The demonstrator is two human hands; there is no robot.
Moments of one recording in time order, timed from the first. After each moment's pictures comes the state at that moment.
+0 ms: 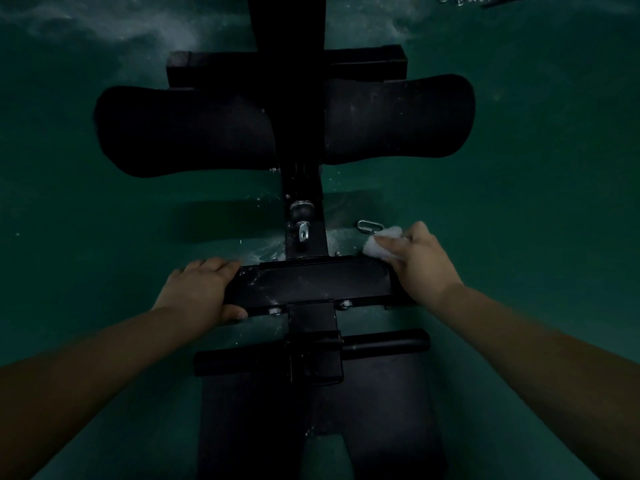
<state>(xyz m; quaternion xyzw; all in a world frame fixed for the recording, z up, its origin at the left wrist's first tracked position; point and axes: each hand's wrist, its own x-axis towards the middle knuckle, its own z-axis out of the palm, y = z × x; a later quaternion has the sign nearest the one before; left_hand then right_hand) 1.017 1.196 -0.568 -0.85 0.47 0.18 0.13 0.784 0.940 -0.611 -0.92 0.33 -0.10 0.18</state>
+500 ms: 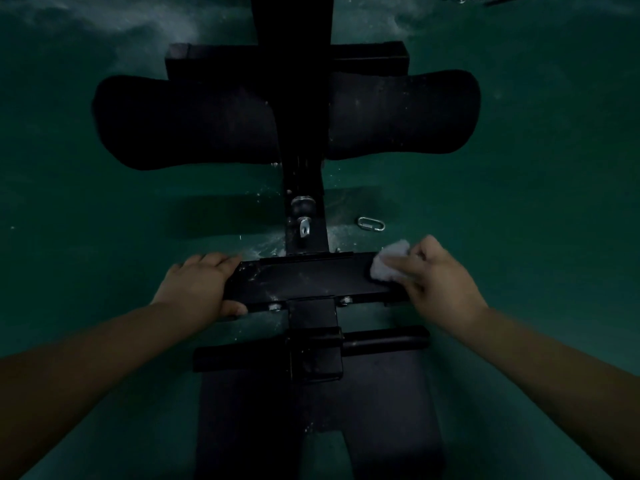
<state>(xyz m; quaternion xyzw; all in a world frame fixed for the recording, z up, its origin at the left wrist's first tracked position) 1.017 1.195 -0.567 -0.85 0.48 0.18 0.14 0.750 0.967 -0.583 -0.95 0.24 -0.10 0.18</state>
